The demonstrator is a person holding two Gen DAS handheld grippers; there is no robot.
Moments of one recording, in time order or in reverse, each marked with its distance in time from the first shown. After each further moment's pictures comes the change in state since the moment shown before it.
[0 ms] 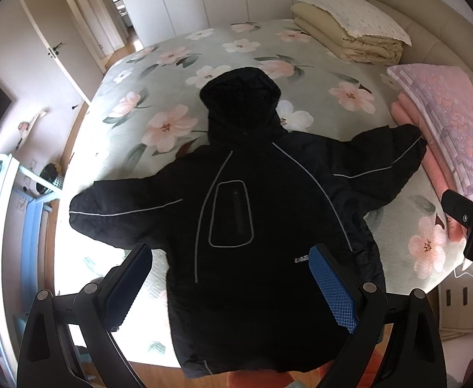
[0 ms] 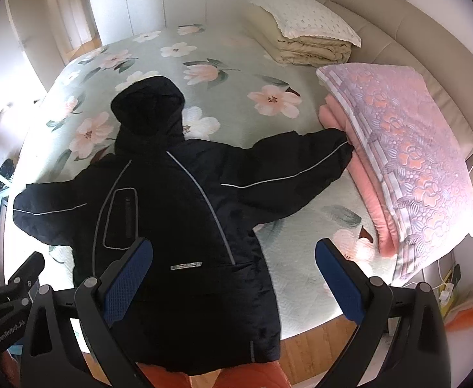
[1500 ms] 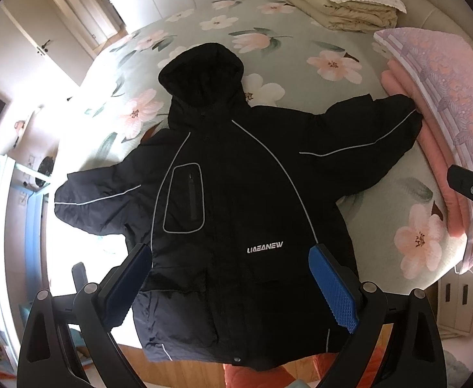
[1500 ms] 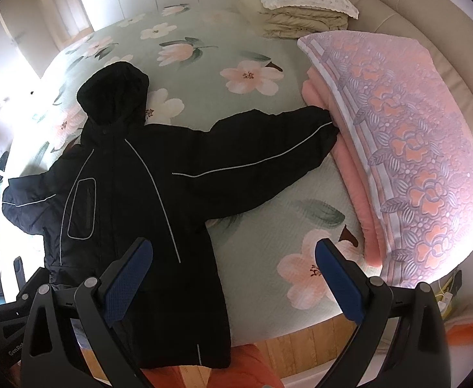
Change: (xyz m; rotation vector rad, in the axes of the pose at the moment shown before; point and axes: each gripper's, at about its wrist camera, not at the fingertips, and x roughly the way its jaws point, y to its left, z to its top) left arm 0.030 -0.128 0.008 0.033 0.110 0.043; right arm 0.072 -0.129 0.020 -0.010 0.100 0.046
